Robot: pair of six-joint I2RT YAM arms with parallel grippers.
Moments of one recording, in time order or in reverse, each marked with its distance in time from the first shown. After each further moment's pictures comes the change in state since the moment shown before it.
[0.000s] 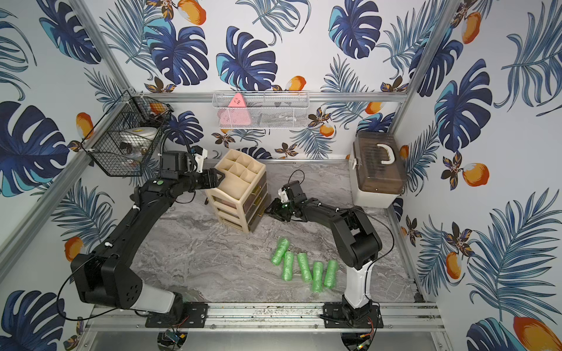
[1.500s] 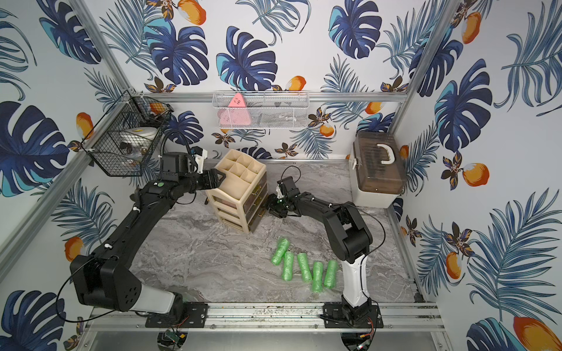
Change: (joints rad) left arm -0.005 -0.011 -0.026 0.030 -0.004 -0.018; right arm 0.030 0.089 0.163 -0.130 0.117 0.032
